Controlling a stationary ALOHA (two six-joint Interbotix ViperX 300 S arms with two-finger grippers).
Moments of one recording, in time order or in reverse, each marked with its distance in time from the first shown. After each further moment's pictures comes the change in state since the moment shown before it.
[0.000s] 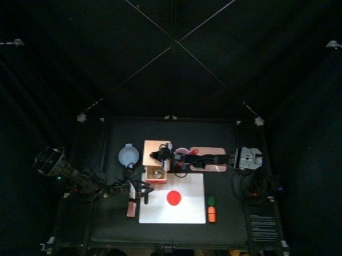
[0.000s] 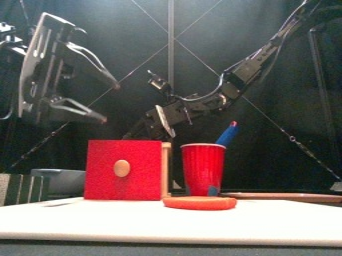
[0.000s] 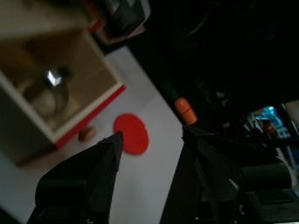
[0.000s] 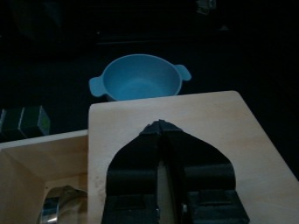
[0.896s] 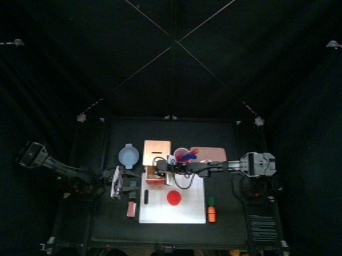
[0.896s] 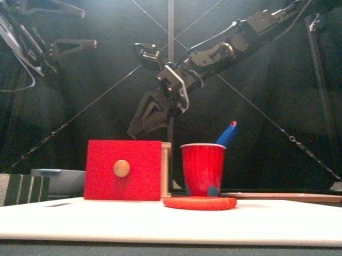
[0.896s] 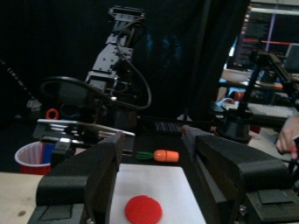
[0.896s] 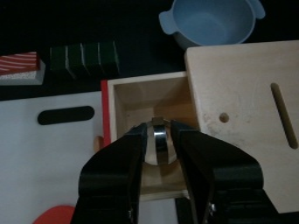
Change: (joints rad) left arm 0.126 -0.296 0.190 0.635 -0.198 0.351; right arm 0.132 -0.160 -0.041 0.091 0.577 0.005
